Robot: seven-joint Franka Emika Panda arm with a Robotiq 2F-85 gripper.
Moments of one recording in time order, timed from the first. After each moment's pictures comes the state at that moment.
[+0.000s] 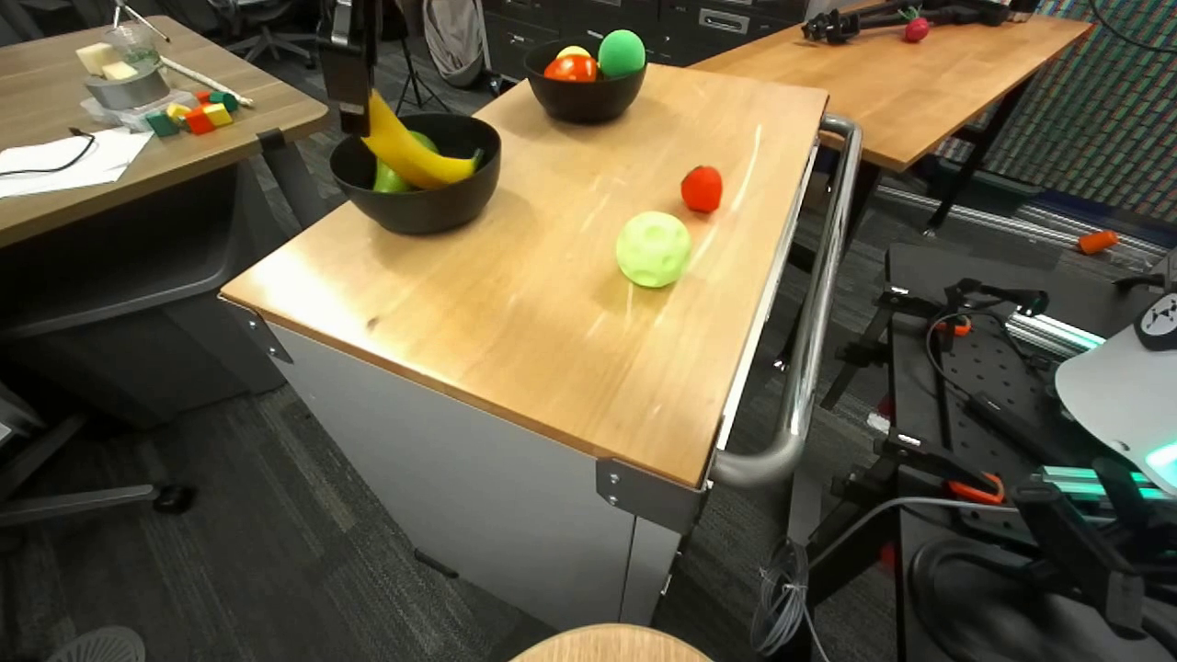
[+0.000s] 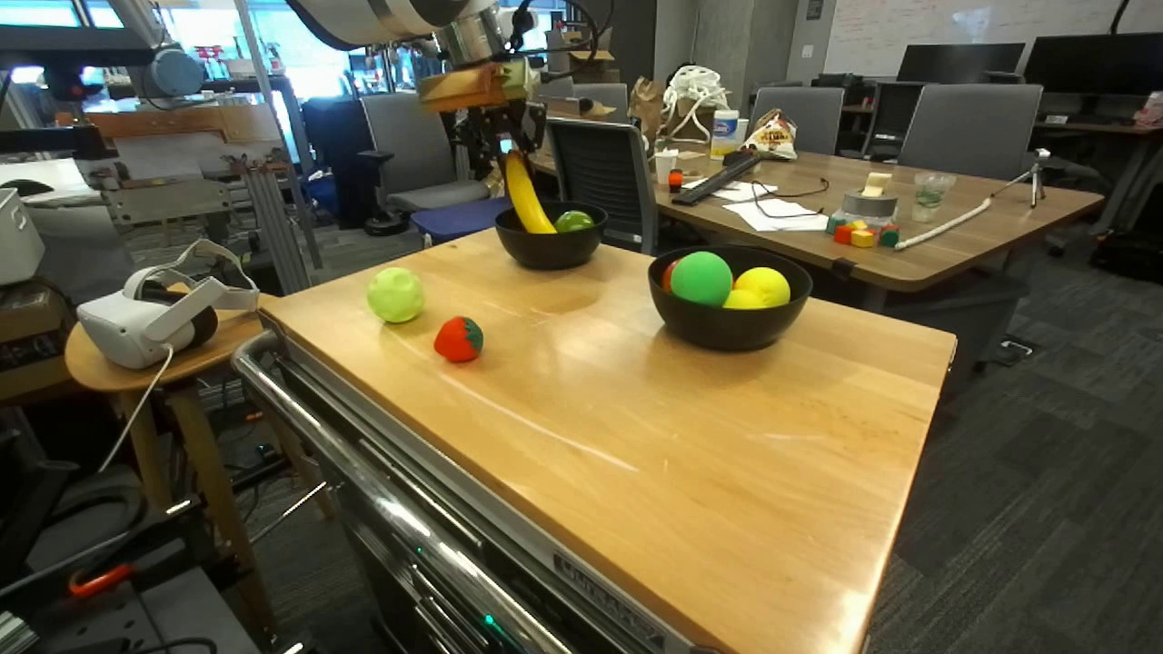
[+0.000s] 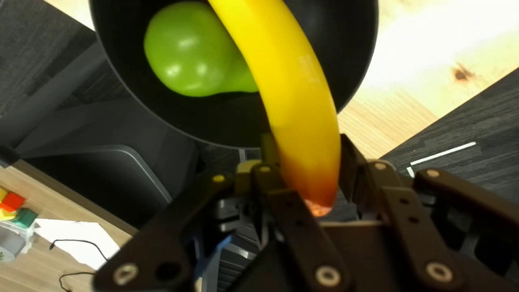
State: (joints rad) arm 0.12 0.40 0.11 -1.72 -0.19 2.47 -0.25
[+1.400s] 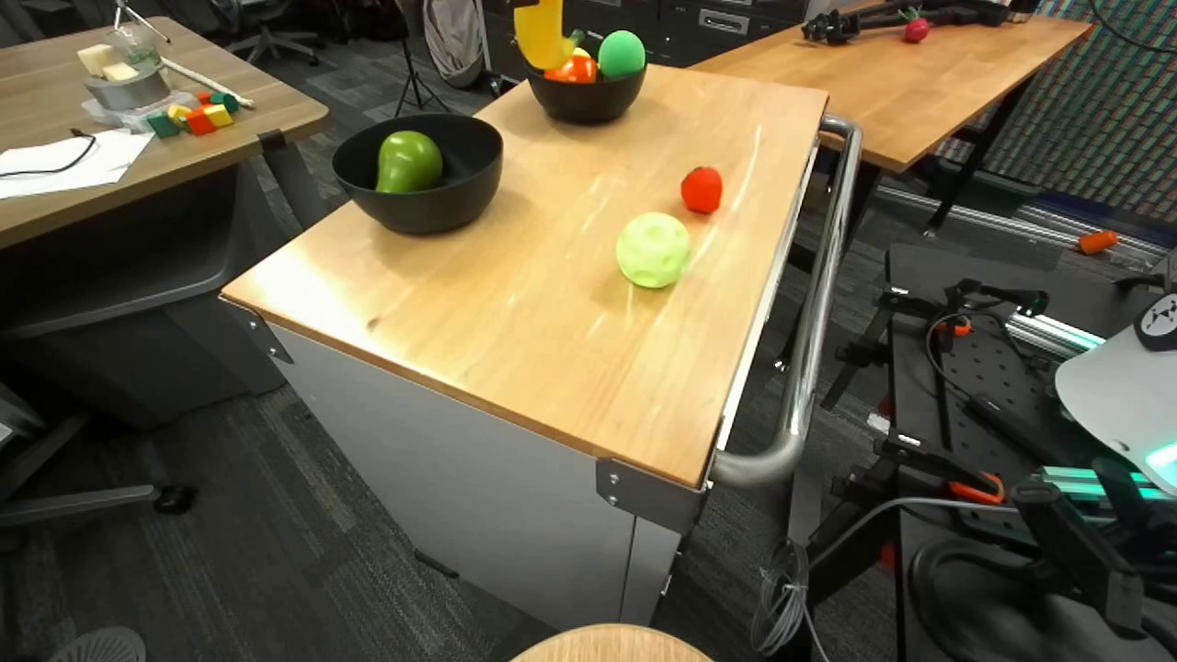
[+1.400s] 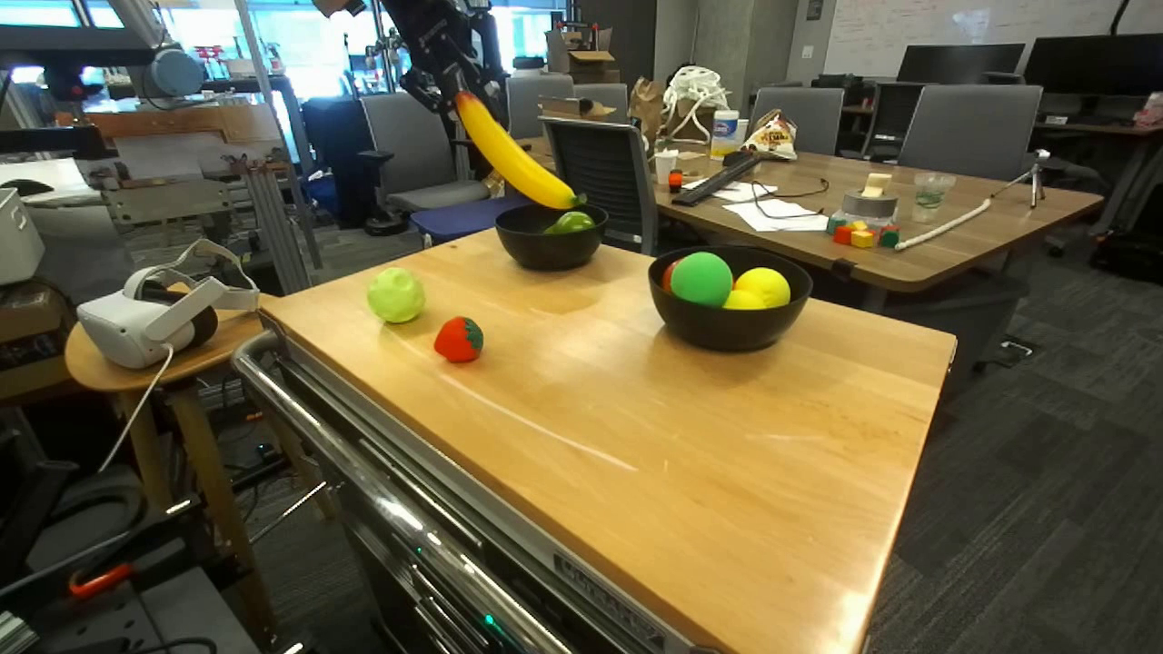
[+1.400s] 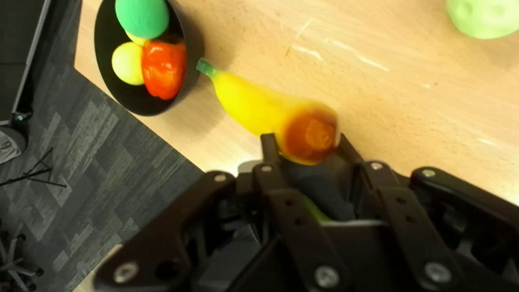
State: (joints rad) arm 0.24 0.19 0.12 -1.73 -0.60 1.79 0.10
